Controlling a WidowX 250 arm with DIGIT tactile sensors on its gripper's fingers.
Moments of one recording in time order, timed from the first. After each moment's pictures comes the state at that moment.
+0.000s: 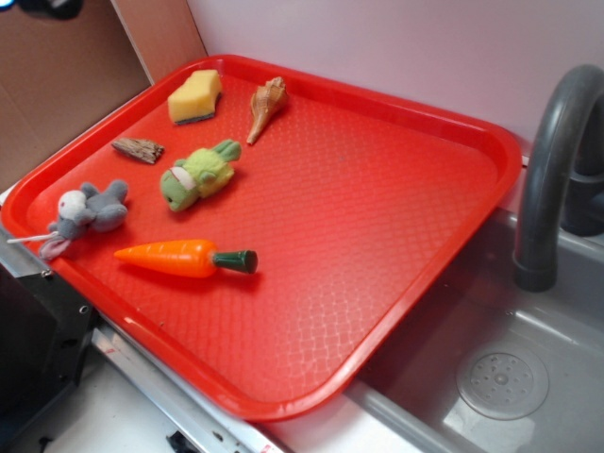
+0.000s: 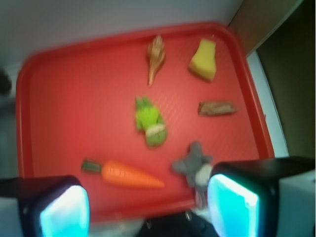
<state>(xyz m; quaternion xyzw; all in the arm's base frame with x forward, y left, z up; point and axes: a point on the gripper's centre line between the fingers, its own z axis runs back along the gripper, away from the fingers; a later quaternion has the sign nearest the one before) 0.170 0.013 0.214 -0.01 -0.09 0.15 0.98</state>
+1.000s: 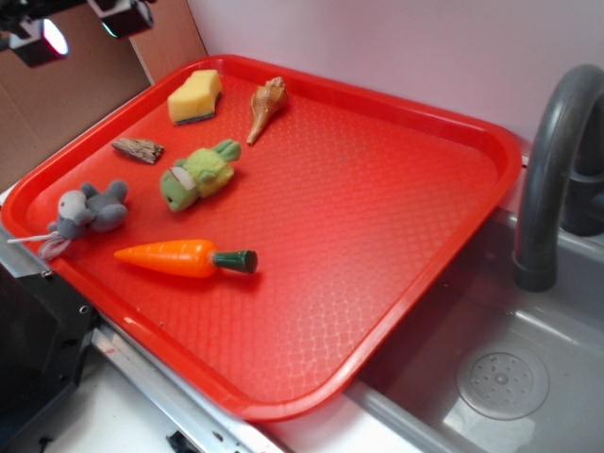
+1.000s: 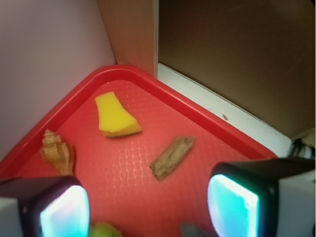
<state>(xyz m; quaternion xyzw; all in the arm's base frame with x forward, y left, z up) 0.215 0.090 0.140 0.05 -0.18 0.46 0.87</state>
